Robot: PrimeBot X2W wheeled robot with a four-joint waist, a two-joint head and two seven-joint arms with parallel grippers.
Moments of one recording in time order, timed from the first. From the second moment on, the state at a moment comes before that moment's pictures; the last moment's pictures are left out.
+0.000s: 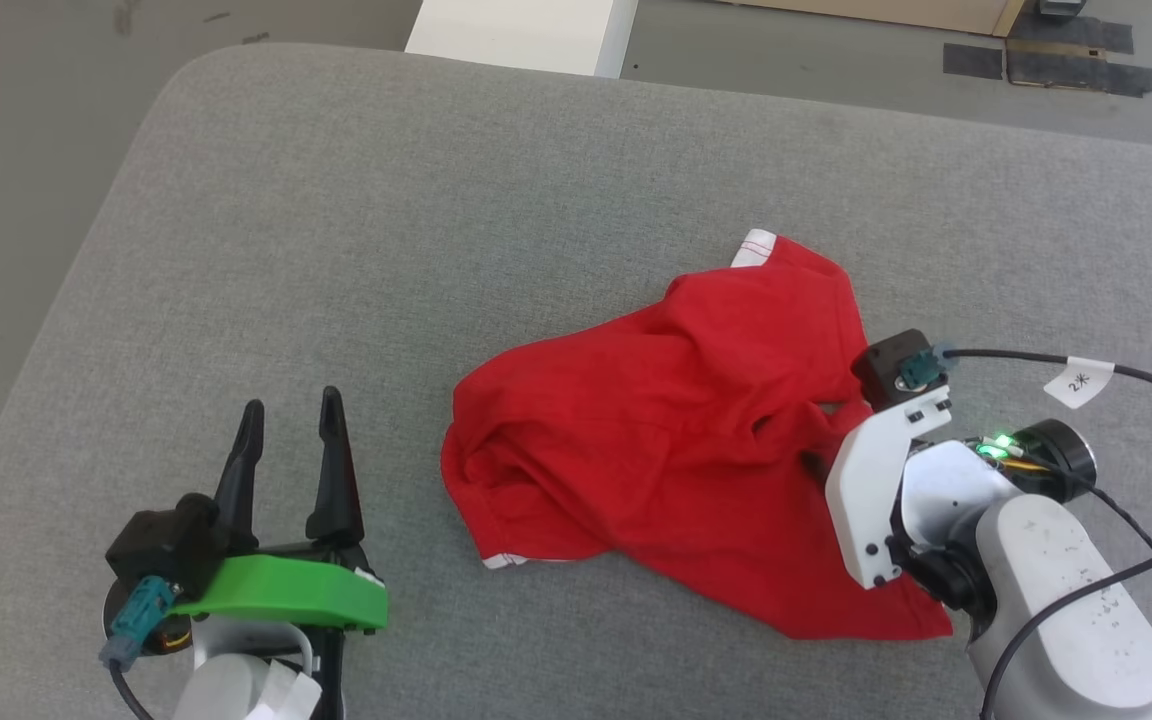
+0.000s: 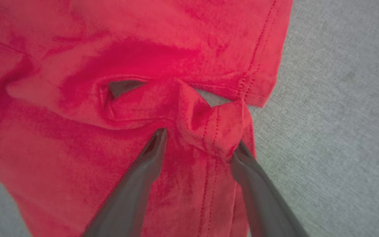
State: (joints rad) left arm -0.07 0.09 -0.07 0.04 -0.38 0.01 -0.26; right arm -0.36 -0.15 0.22 0.25 0.16 0.13 0.70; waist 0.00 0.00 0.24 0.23
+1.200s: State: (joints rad) left arm -0.18 0.05 -0.13 0.13 -0.37 -0.06 -0.26; right arm -0.80 -0.17 0.19 0.64 0.11 0.13 0.60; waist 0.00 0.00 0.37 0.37
